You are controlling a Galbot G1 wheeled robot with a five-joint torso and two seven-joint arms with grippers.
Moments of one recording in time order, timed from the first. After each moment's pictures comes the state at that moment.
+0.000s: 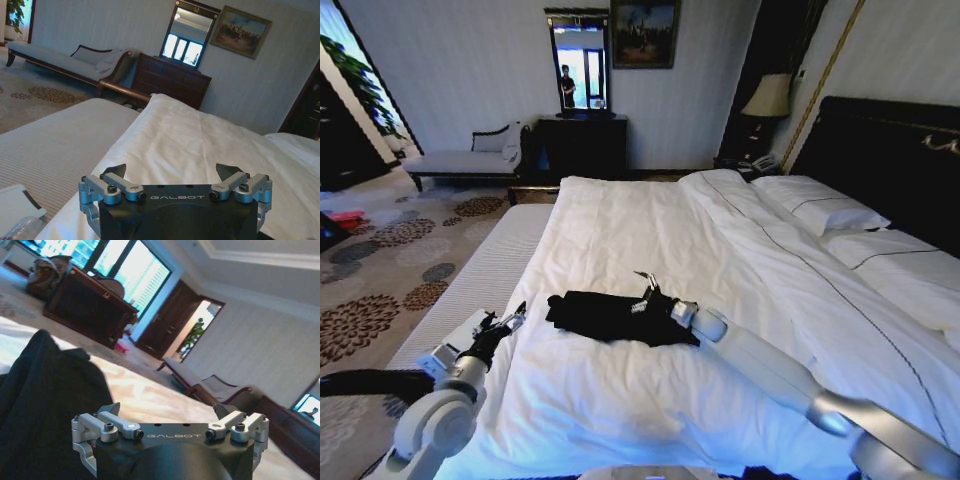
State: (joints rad) left arm 1.66 -0.98 -0.78 -2.26 -1.01 0.19 -0.33; right arm -0.47 1.01 -0.45 1.33 0.17 0.32 -0.19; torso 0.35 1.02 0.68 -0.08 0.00
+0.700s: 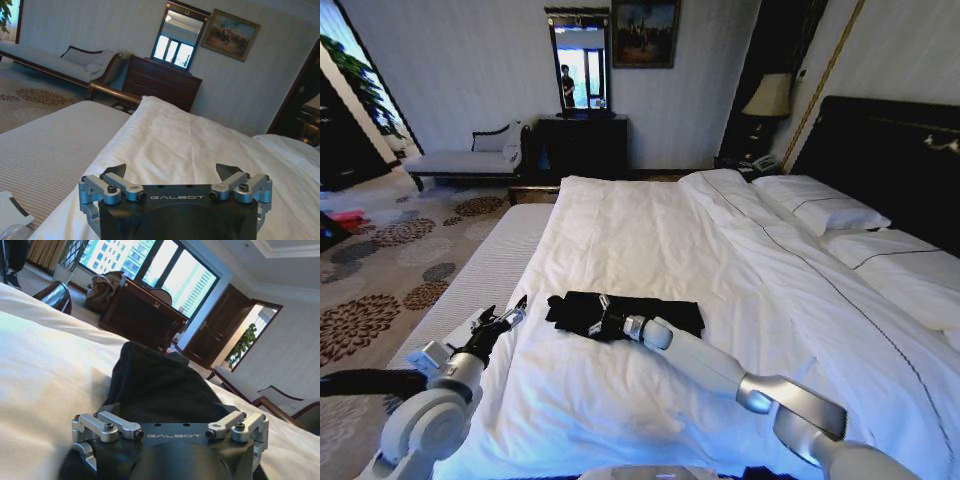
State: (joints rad) left arm 1.68 -0.96 -0.80 -2.31 -1.04 0.20 -0.33; right arm -0.48 1.24 -0.61 1.16 0.06 0.37 -0.19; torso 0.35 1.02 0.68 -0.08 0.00
